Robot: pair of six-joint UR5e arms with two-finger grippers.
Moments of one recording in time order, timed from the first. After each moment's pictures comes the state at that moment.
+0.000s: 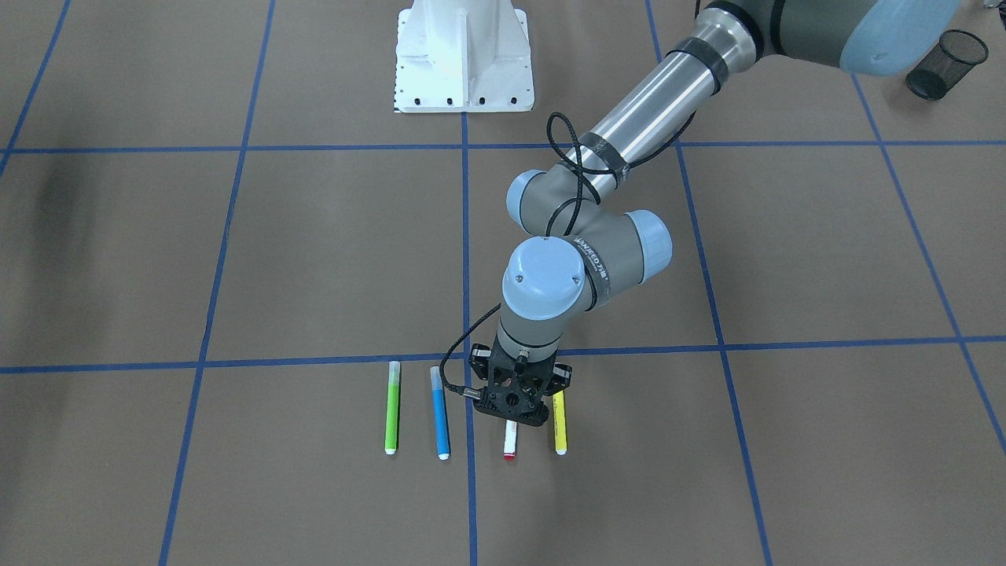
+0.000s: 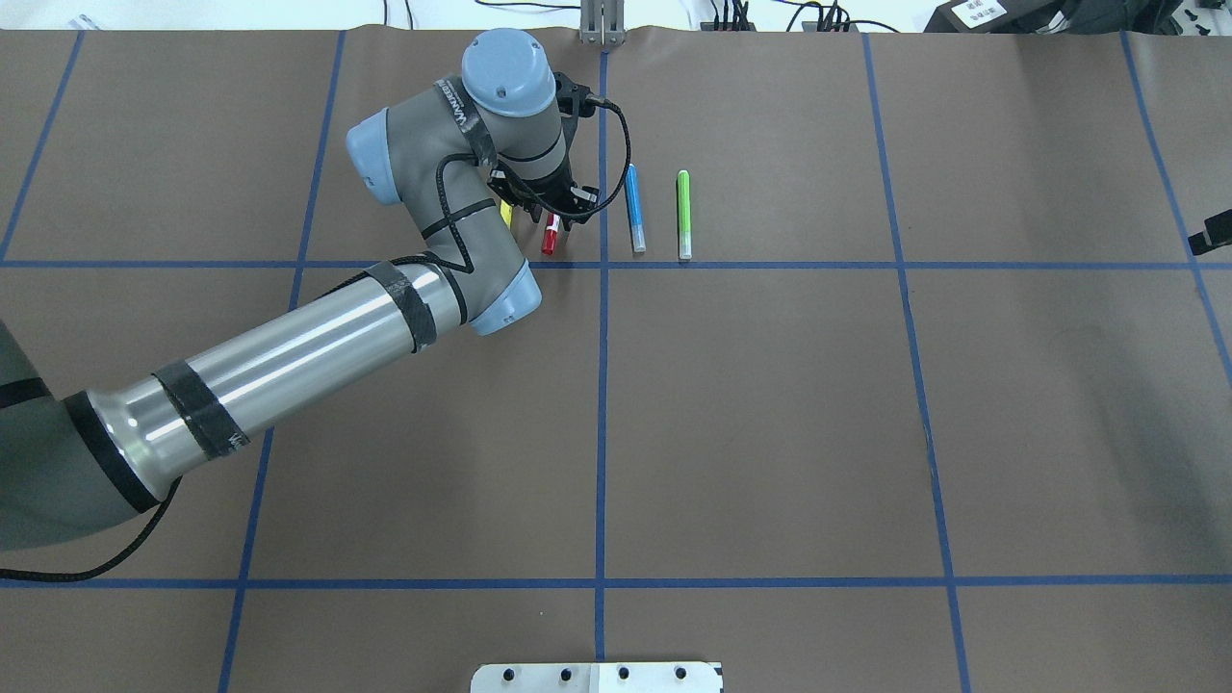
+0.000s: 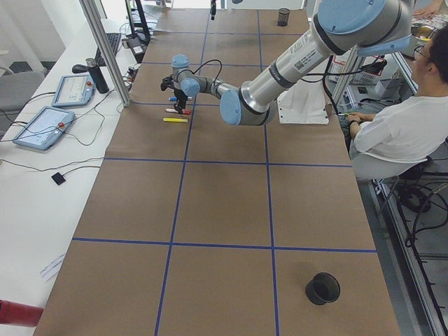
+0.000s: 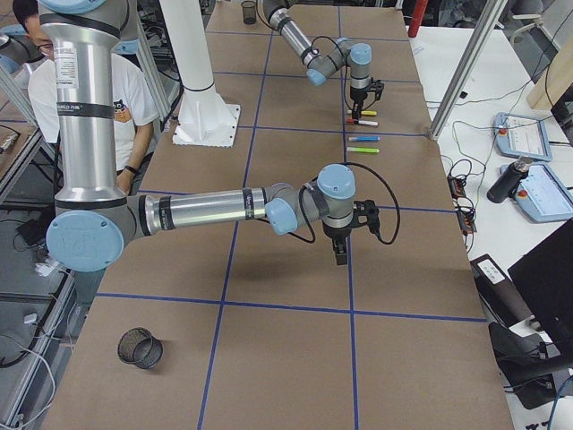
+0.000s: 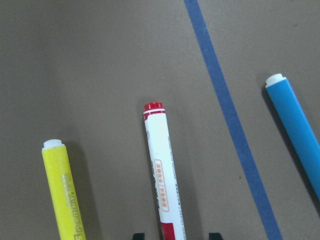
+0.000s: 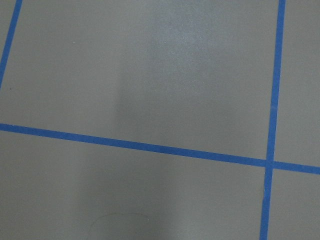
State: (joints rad) left arm -0.72 -2.66 -0.82 -2.02 -1.96 -0.78; right arm 1.34 -1.58 1.70 -1.27 2.29 0.33
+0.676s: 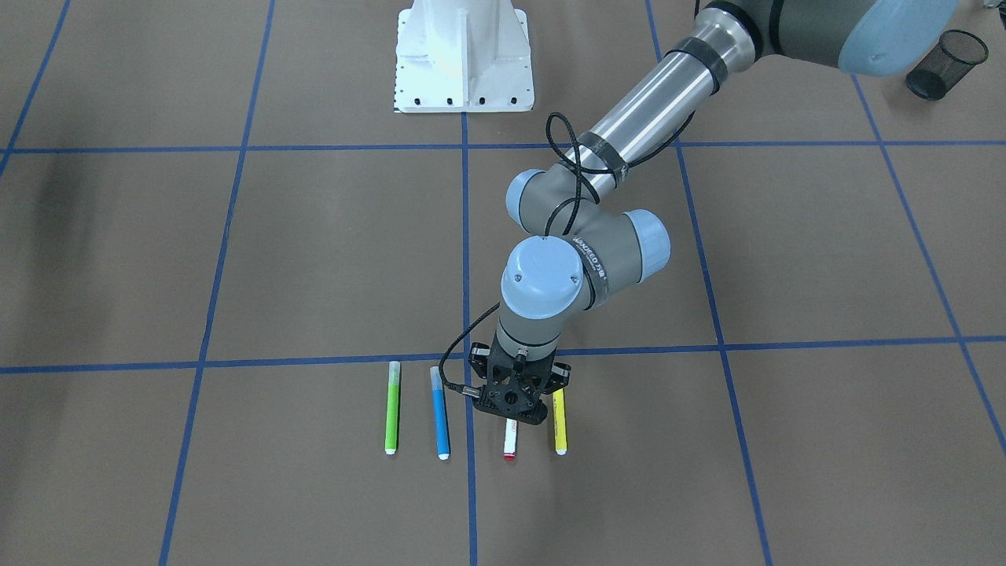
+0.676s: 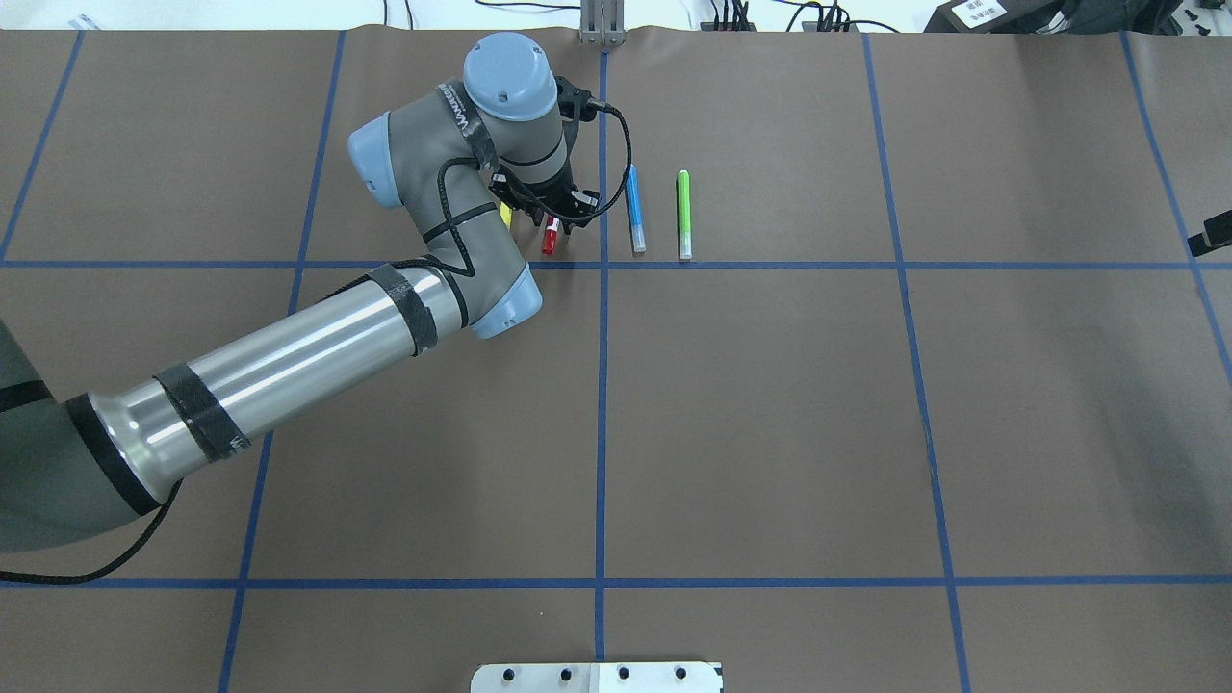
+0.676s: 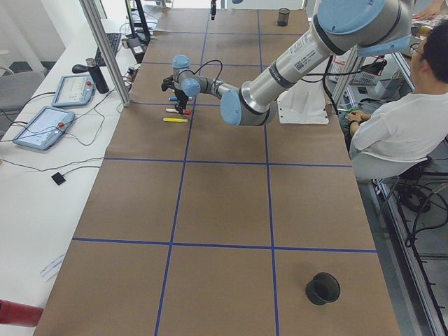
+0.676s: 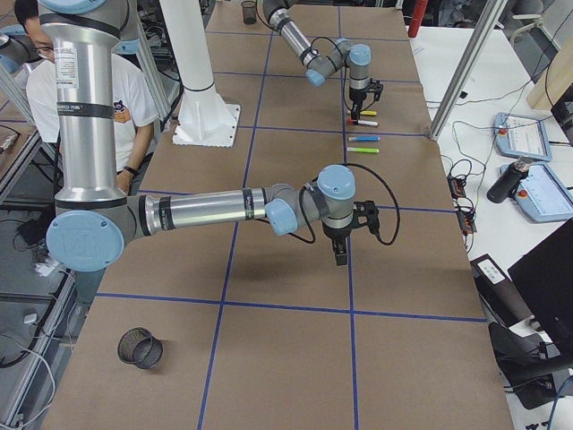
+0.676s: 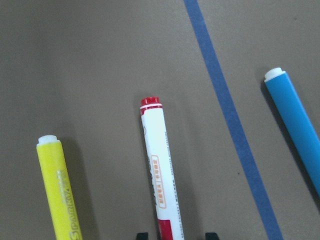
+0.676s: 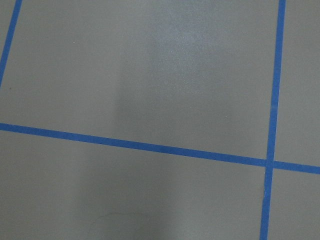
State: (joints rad) left arm -0.71 -2.66 -0.82 -2.02 -1.96 -0.78; right arm 1.34 -1.58 1.69 -1.27 2.29 0.33
